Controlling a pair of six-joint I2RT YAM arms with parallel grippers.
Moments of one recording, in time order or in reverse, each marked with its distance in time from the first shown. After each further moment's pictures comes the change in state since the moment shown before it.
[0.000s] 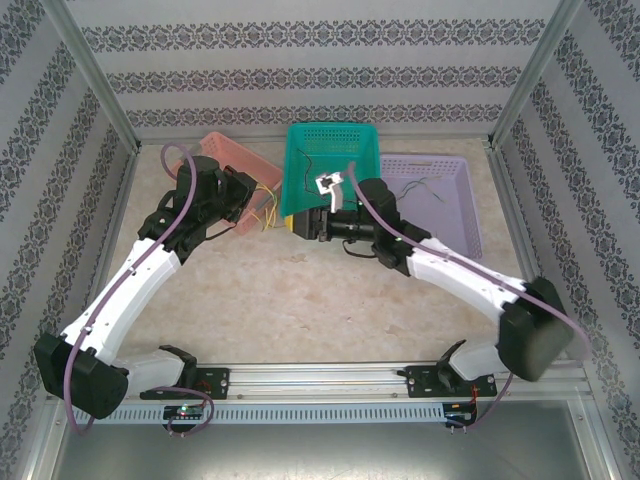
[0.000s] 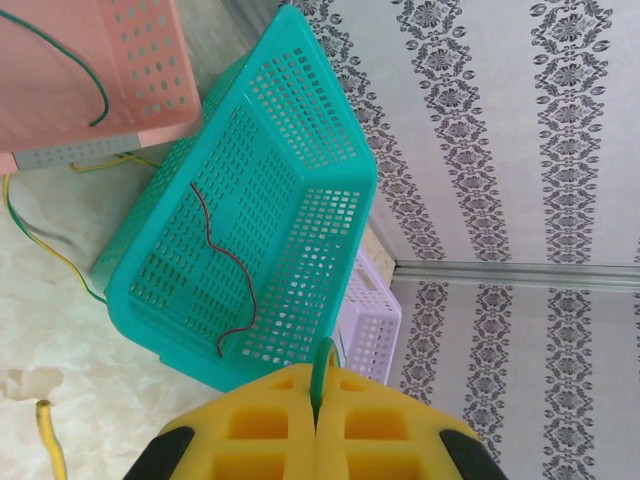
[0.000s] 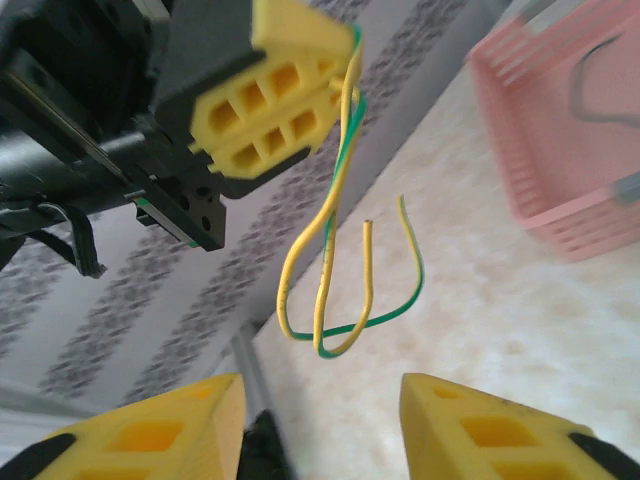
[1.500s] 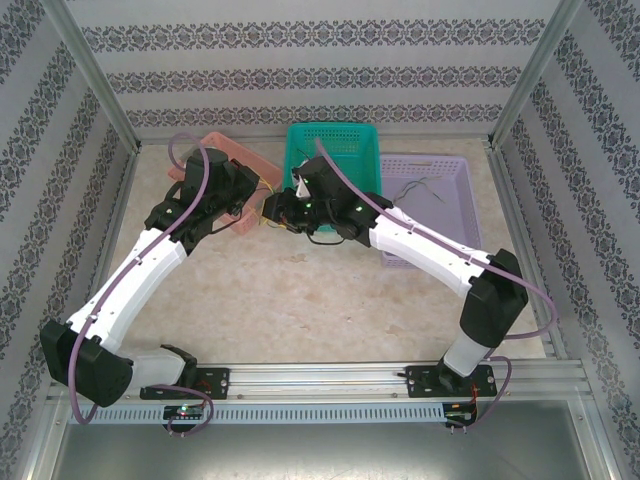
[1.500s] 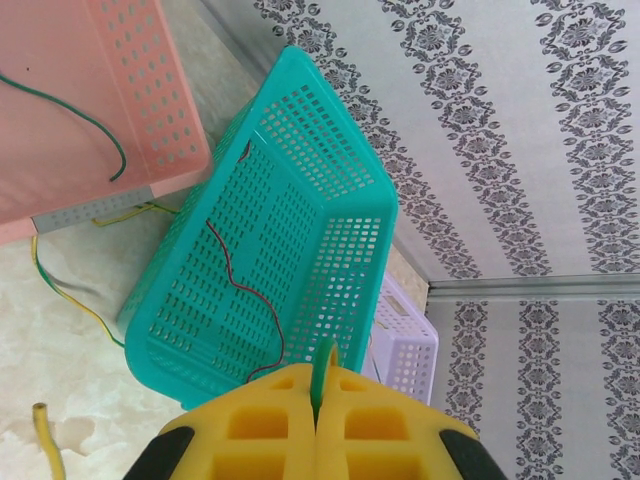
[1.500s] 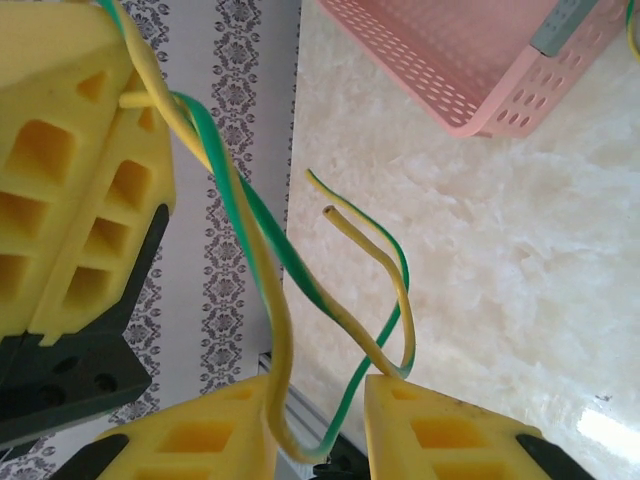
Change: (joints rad) left arm -0.029 0.066 0.077 -0.034 -0.095 0.087; right arm 0.125 0.313 0.492 -0.486 0.209 0.445
